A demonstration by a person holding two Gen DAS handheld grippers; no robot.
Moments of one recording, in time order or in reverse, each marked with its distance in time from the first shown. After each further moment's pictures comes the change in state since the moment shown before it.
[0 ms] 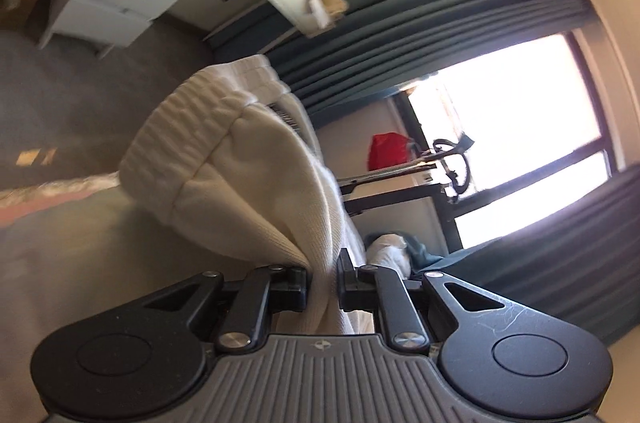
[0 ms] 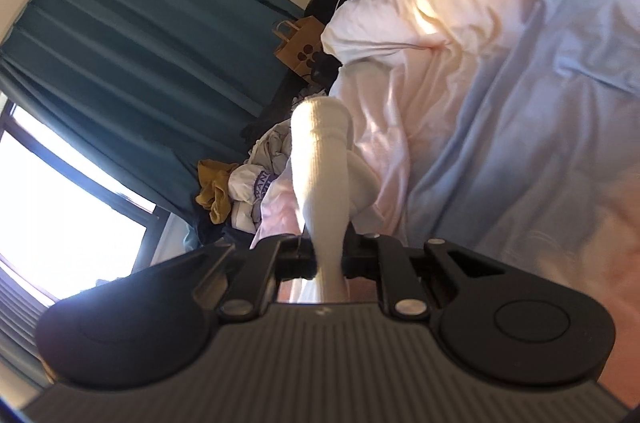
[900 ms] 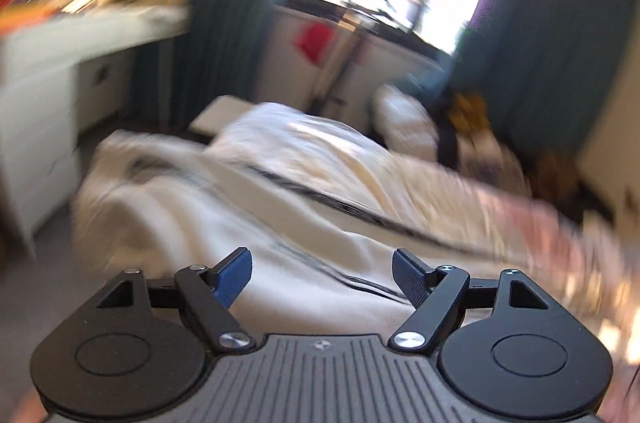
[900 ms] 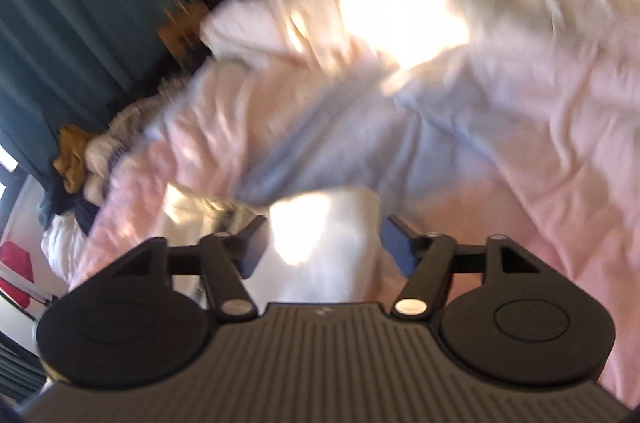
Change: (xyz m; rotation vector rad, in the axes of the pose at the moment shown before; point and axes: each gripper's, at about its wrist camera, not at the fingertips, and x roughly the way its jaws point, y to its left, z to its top) left arm -0.041 -0.105 -0.093 0.997 0.262 0.064; right arm -0.031 0.001 -0.005 -0.243 -0.037 -0.442
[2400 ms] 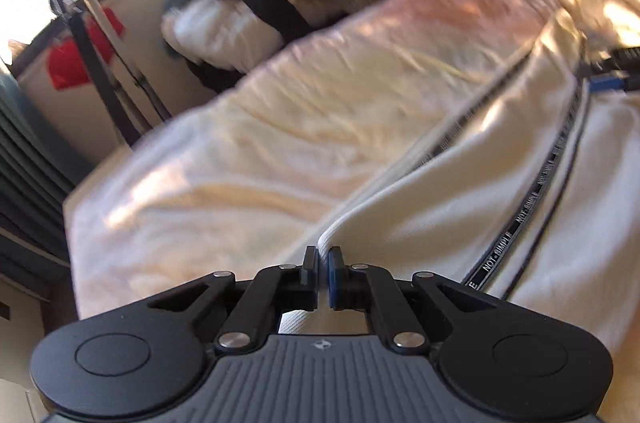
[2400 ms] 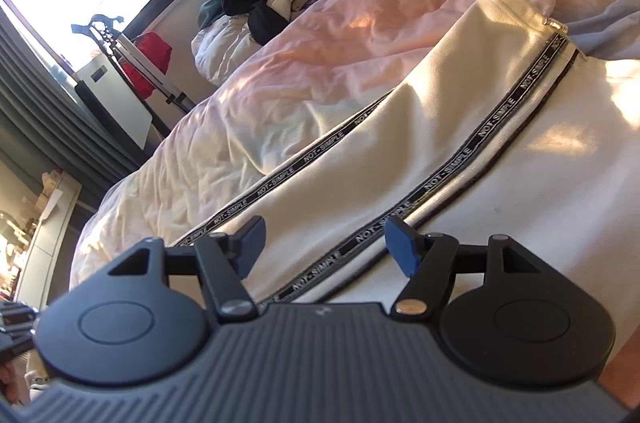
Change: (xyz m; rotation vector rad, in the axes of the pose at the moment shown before) left arm 0.240 -0.092 0.088 0.809 0.290 -0.180; right arm 0.022 0.134 -0.112 -0.389 0.403 0.443
